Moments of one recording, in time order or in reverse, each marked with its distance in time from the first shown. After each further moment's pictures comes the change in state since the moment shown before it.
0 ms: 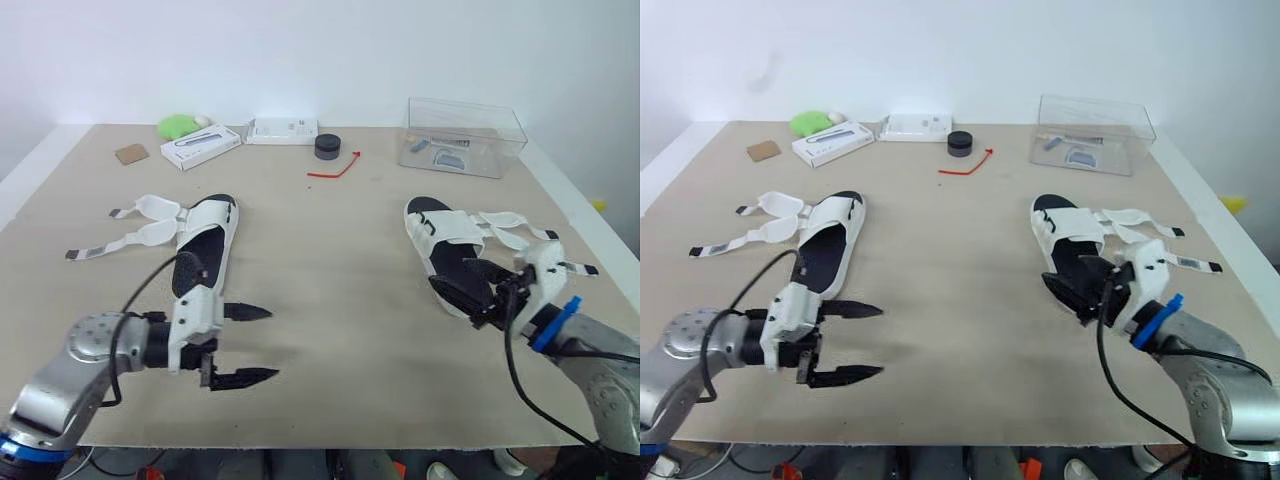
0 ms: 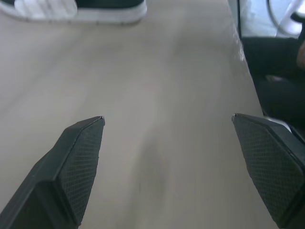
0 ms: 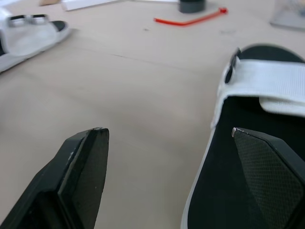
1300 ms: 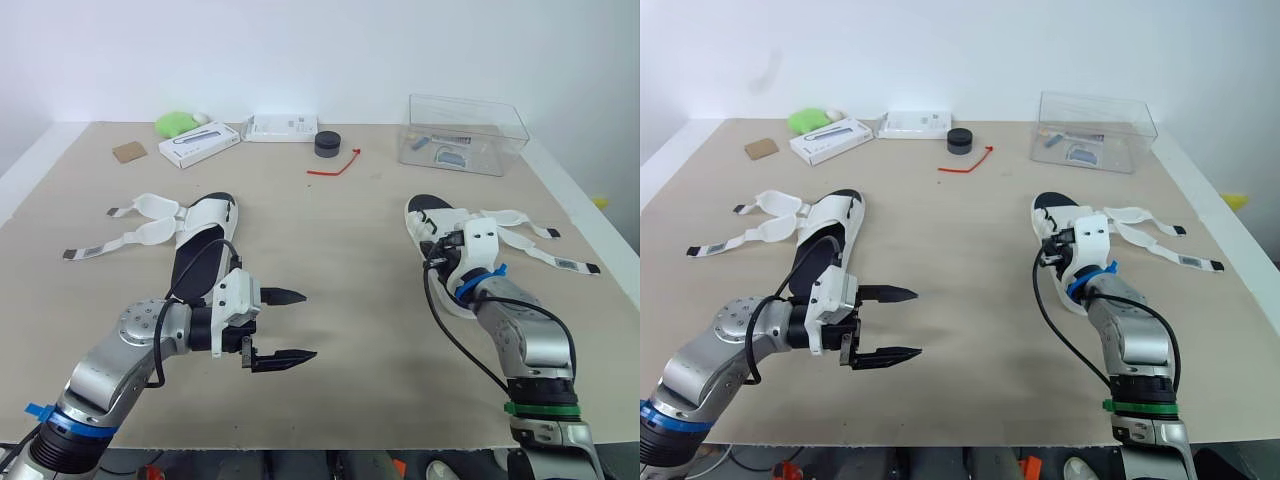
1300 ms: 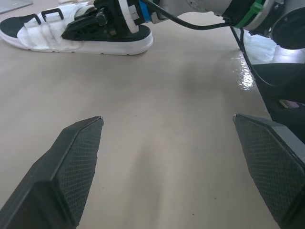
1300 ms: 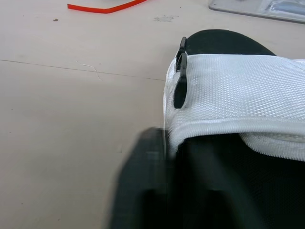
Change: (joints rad) left arm -0.111 -0.093 -0.093 0.030 0.010 0.038 0.087; right arm -0.329 0.212 0.180 0.417 -0.343 -0.168 -0.200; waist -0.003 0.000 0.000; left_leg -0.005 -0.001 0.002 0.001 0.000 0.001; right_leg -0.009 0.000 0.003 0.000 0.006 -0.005
